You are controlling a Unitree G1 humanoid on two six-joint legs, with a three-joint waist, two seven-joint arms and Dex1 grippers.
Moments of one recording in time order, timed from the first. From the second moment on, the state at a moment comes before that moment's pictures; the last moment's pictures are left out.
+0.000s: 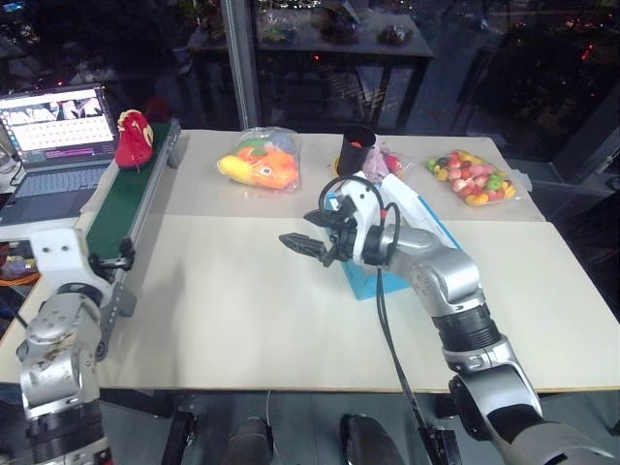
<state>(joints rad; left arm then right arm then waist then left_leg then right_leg) -0.18 0.51 0.54 -0.07 -0.26 0.41 -0.20 -0.75 -0.28 0.18 0.00 0.45 0.69 0.66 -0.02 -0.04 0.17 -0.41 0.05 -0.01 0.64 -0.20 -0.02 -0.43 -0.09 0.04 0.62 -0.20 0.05</state>
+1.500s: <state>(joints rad) -0.35 0.73 0.61 0.49 -0.38 0.33 -0.40 -0.69 -0.24 0.17 -0.03 0.37 0.60 0.63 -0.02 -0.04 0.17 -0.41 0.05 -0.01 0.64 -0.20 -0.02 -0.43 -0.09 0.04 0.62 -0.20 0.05</state>
